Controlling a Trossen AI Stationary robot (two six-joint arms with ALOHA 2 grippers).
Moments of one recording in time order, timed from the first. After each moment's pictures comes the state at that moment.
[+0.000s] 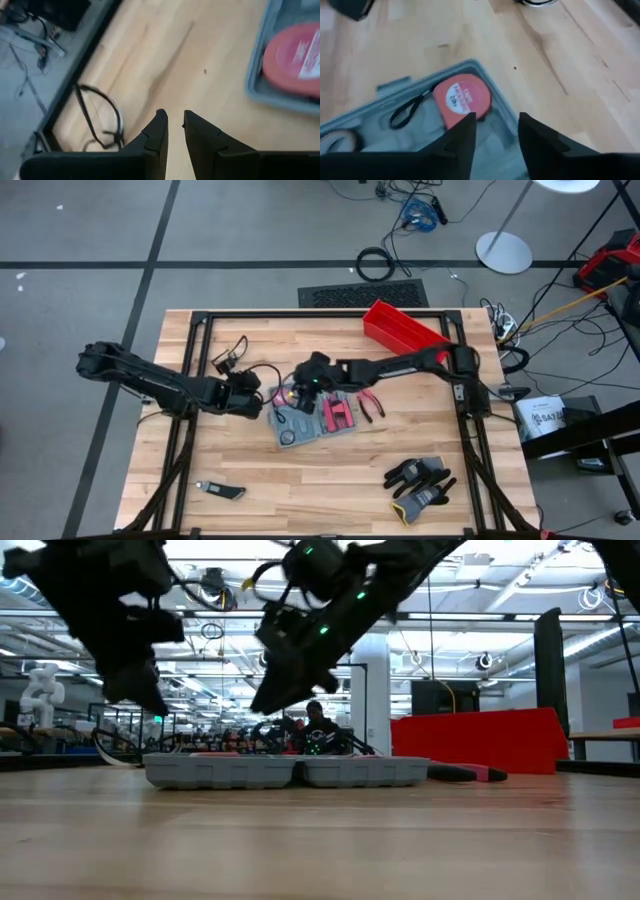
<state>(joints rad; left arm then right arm) -0.18 1.20 0.58 -0.70 -0.75 -0.52 -0.07 2.06 1.45 -0.12 0.14 0.14</state>
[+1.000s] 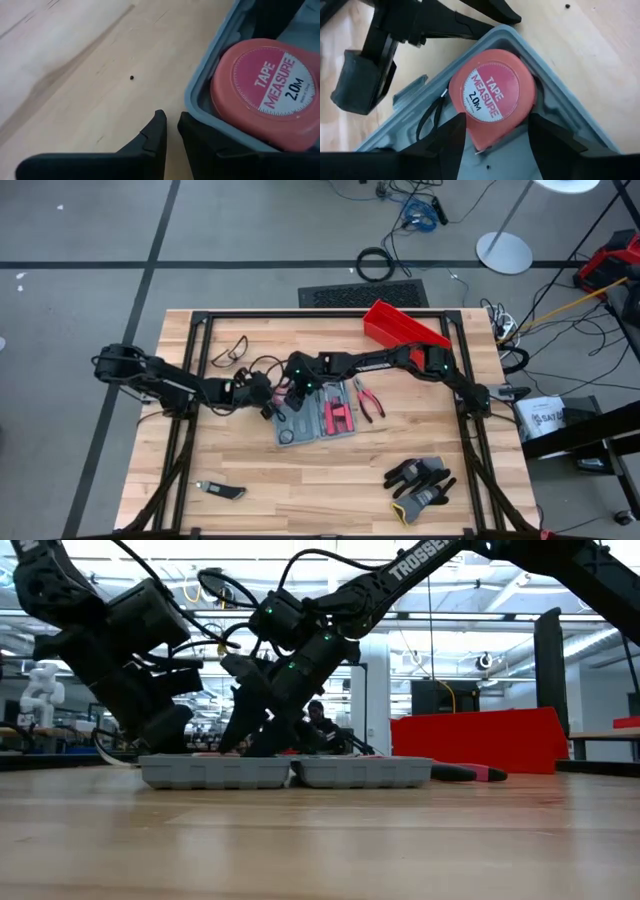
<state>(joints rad) -0.02 1.42 0.35 0.10 -0.45 -0.51 -0.14 2.31 1.69 -0.26 -0.26 0.47</state>
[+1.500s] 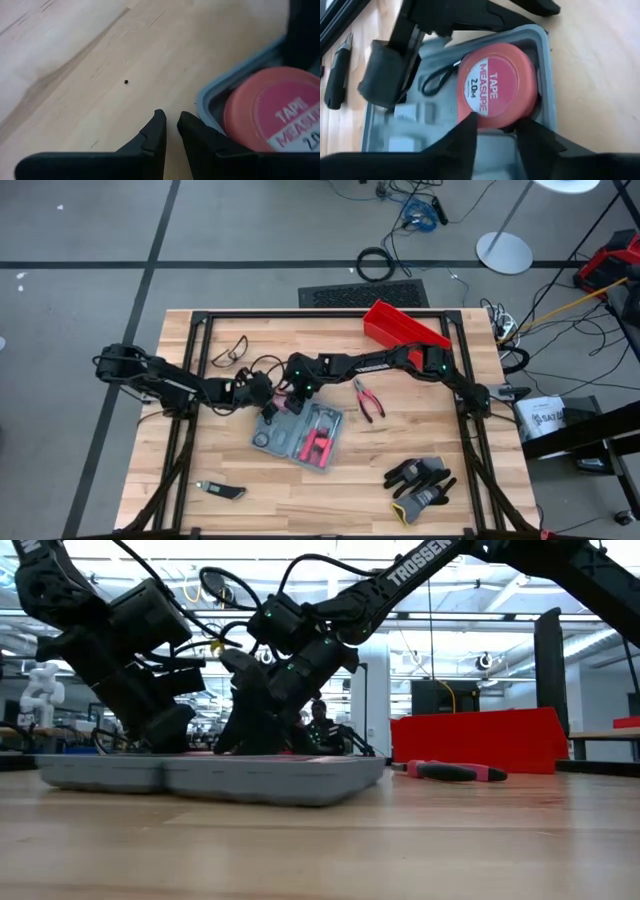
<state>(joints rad) -0.02 1.43 0.35 0.14 -0.44 -0.49 -0.14 2.31 1.69 -0.21 -0.34 0.47</state>
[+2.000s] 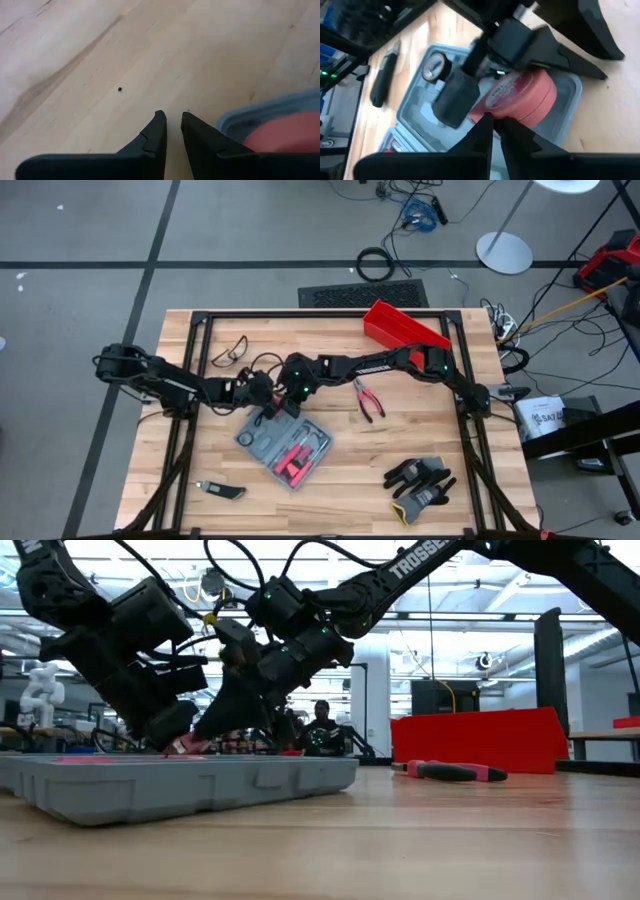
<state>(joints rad) -0.02 1.43 0.35 0.17 -0.42 -0.49 -0.14 2.31 1.69 -0.09 -0.40 0.43</state>
